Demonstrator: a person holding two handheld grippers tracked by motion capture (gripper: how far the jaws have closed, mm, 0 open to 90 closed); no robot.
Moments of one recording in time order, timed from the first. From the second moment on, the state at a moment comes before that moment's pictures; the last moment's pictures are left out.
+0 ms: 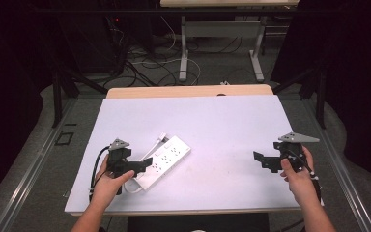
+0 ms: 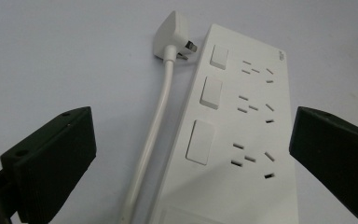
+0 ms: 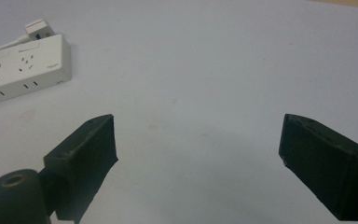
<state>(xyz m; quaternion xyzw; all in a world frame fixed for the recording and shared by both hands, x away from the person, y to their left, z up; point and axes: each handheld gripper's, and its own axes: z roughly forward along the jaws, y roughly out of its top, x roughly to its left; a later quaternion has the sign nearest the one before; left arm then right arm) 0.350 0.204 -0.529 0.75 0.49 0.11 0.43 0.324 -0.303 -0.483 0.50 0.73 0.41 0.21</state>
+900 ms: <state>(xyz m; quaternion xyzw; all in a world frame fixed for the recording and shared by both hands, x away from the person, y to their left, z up) 0.356 0.202 -0.482 0.75 0.49 0.14 0.43 0.324 -0.306 -0.480 0.50 0.73 0.42 0.21</state>
